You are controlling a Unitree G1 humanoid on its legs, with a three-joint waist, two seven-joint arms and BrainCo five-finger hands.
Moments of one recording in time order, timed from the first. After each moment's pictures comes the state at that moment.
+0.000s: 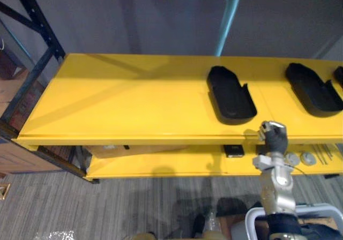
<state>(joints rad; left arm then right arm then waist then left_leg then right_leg) 0.27 0.13 0.11 0.99 -0.37 -0.01 0.00 -0.12 -0.22 -0.17 0.27 0.41 -0.26 0.00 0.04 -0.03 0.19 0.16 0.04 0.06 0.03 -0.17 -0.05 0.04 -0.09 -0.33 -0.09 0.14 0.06</state>
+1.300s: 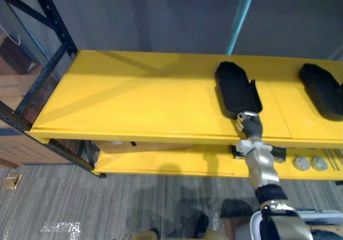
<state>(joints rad) 0.28 0.11 0.10 0.96 -0.38 -0.01 0.00 -0.43 -0.27 -0.08 0.65 0.41 -0.25 0.02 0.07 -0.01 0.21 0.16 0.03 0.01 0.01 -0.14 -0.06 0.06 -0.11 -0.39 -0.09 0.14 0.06</state>
